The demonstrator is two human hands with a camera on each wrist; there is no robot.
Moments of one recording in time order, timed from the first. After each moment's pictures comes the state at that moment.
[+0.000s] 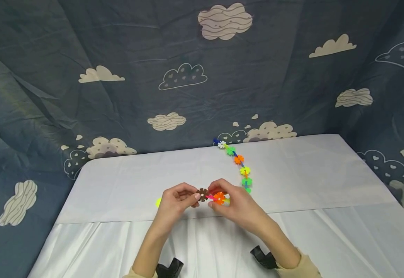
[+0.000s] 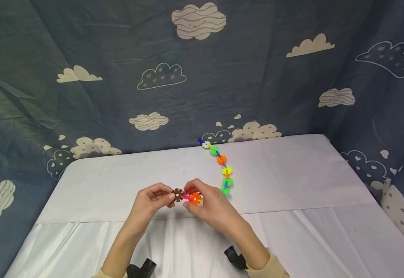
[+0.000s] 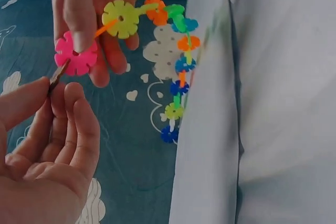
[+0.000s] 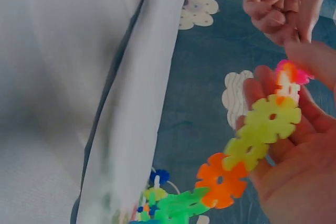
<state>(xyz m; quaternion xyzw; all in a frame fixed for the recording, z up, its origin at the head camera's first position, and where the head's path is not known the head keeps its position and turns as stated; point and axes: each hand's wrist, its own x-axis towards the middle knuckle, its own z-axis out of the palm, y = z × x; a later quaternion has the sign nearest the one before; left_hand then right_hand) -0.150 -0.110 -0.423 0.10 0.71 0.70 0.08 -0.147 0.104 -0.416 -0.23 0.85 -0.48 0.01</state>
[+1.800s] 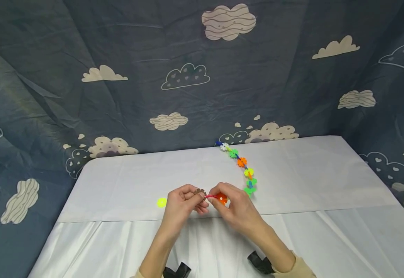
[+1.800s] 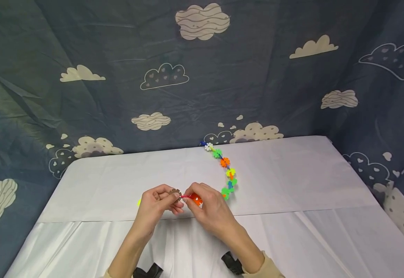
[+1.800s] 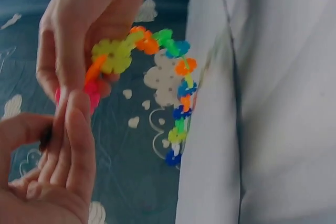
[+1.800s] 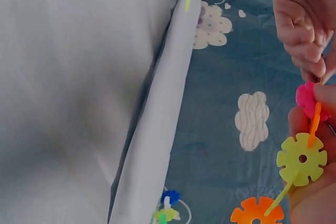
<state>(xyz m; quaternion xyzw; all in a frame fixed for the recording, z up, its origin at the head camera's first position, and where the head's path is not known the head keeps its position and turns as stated) -0.142 -0.093 -0.417 0.05 0.67 0.74 0.07 -0.148 0.092 -0.432 -0.29 0.83 -0.45 -0.17</state>
